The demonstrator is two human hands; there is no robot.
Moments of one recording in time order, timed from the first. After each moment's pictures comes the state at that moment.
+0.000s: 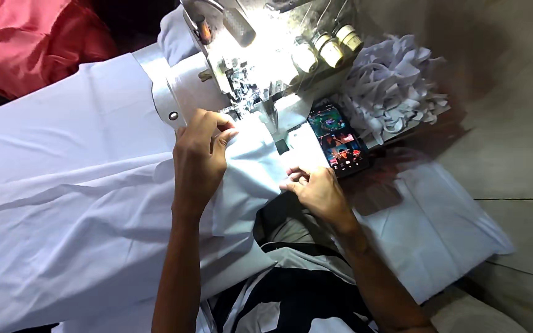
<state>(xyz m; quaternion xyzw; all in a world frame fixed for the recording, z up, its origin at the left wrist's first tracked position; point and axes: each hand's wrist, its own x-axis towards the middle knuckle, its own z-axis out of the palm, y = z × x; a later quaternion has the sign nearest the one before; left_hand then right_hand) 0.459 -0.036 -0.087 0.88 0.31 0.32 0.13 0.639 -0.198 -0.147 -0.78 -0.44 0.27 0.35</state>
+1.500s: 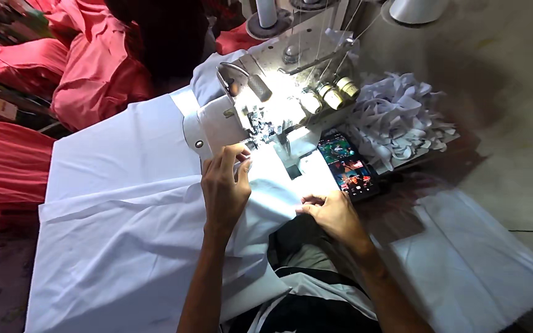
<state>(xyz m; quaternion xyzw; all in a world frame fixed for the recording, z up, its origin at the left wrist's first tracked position) 0.467 -0.045 -0.097 0.85 0.35 0.39 0.08 0.647 -0.201 -0.153 -0.76 -0.44 0.28 0.38</state>
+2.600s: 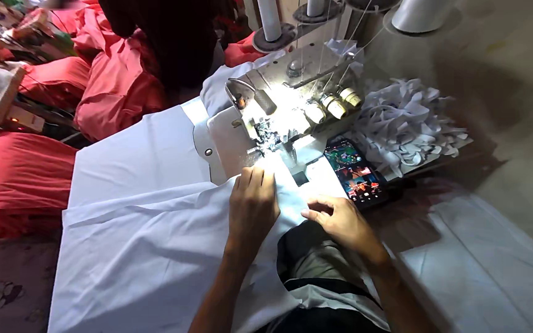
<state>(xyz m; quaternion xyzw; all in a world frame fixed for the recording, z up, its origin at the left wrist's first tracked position) 0.486 -0.076 -0.098 0.90 0.32 0.28 -0.08 0.654 -0.202 -0.153 -0.72 -0.47 0.32 0.39</state>
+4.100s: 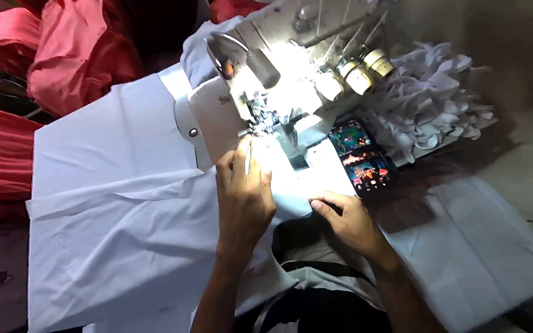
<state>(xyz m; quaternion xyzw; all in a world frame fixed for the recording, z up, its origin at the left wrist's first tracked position) 0.481 -0.080 -0.107 0.88 0.38 0.28 0.04 0.648 -0.221 -0.162 -0.68 -0.48 0.32 0.46</state>
